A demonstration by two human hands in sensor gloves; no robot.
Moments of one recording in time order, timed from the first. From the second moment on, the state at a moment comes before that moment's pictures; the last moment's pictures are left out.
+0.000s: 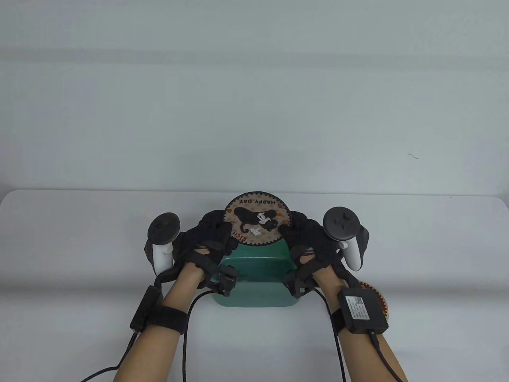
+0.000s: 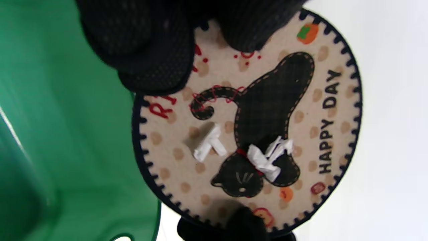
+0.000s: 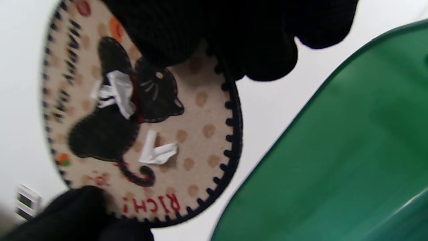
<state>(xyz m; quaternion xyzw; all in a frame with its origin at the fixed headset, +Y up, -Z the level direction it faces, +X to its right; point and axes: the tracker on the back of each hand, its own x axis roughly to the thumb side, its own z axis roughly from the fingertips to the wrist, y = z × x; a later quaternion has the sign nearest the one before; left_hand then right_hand) -0.166 -0.636 -0.447 -0.04 -0.01 0.67 0.75 0.127 -0.623 -0.460 0.07 0.00 0.87 0.48</state>
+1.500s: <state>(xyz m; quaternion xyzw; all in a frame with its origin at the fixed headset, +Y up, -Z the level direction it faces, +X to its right) -0.141 -0.609 -0.441 -0.05 -0.04 0.29 0.95 0.233 -0.728 -0.357 -0.04 -0.03 0.91 0.41</state>
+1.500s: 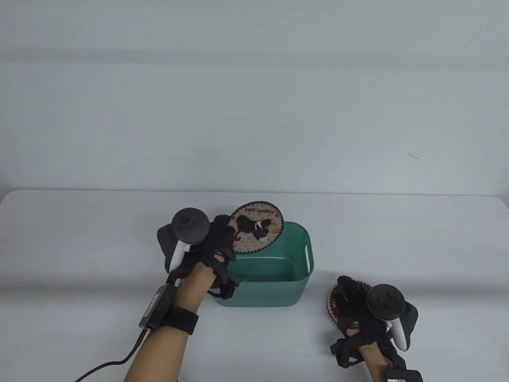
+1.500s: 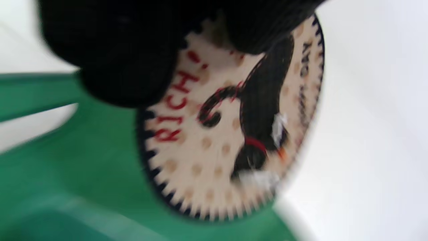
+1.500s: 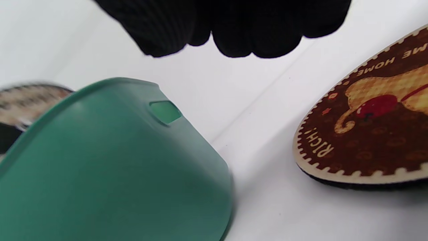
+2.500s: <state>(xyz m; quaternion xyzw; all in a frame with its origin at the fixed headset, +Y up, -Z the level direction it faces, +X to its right) -0.148 -0.600 -0.435 0.00 -0.04 0.33 0.94 0.238 -0.728 -0.355 -0.04 -0.02 0.91 0.41</state>
